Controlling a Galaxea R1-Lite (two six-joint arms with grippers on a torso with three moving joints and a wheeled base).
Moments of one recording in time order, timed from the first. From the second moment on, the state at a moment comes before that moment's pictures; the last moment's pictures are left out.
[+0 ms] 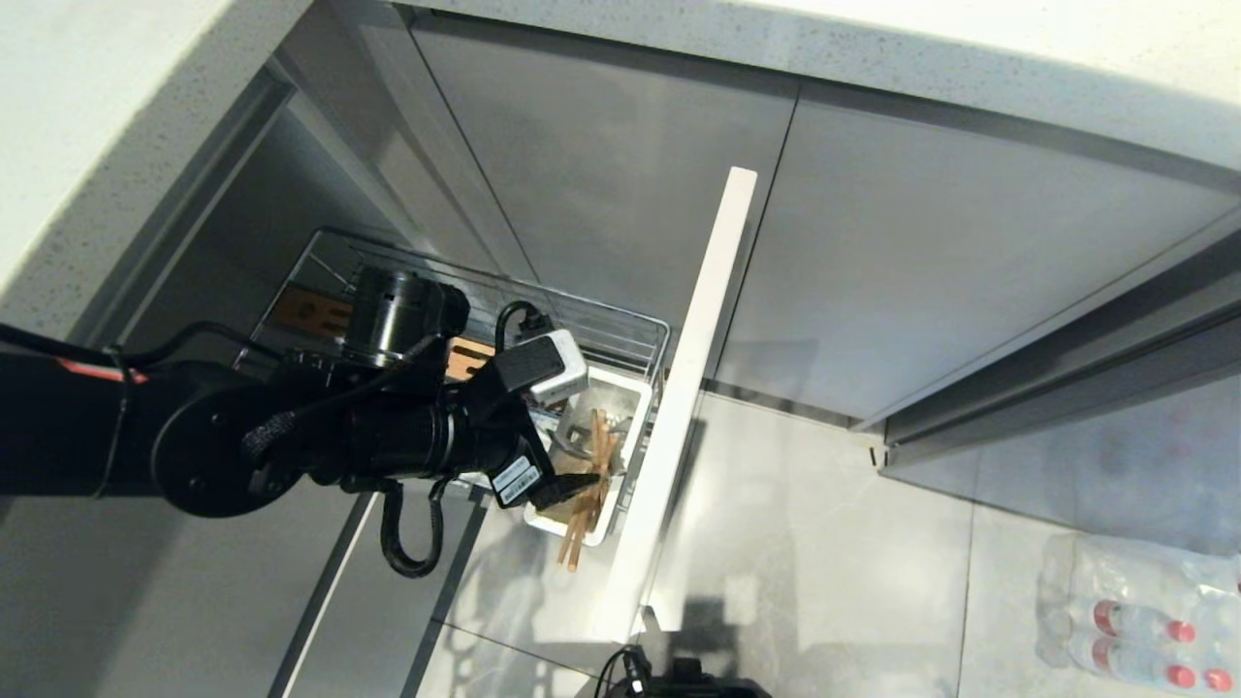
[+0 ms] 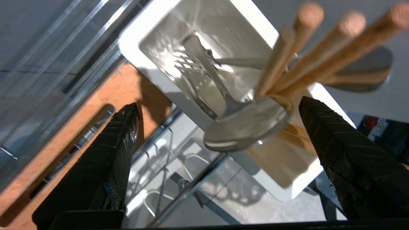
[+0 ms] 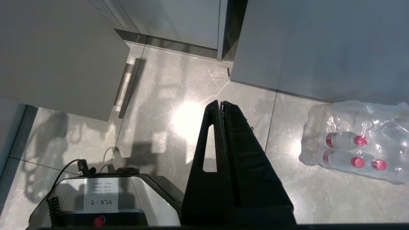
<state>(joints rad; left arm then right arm) -0.51 1.71 -1.04 -0.12 -0.10 0.75 0.00 0.00 0.00 0.00 -0.02 0.04</state>
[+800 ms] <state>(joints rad) -0.51 1.71 -1.04 -0.12 -0.11 0.75 0.00 0.00 0.00 0.00 -0.02 0.04</state>
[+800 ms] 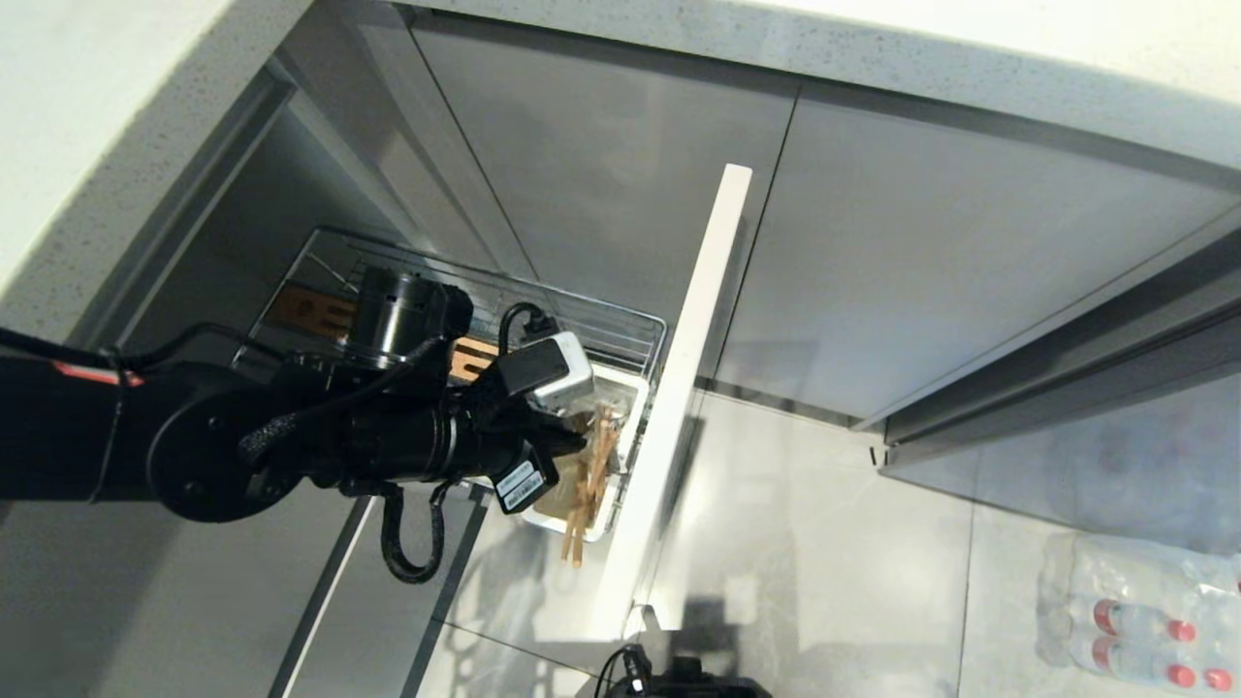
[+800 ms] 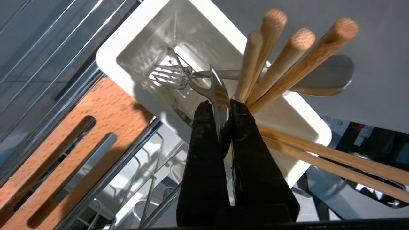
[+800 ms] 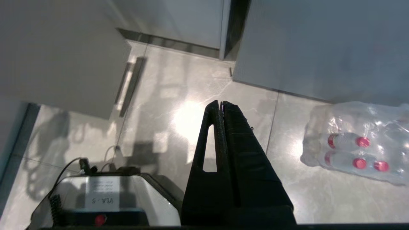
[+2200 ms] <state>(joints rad) -0.59 1.64 -1.25 -0.11 -0.01 0.34 0.00 0.00 0.00 0.00 -0.02 0.04</state>
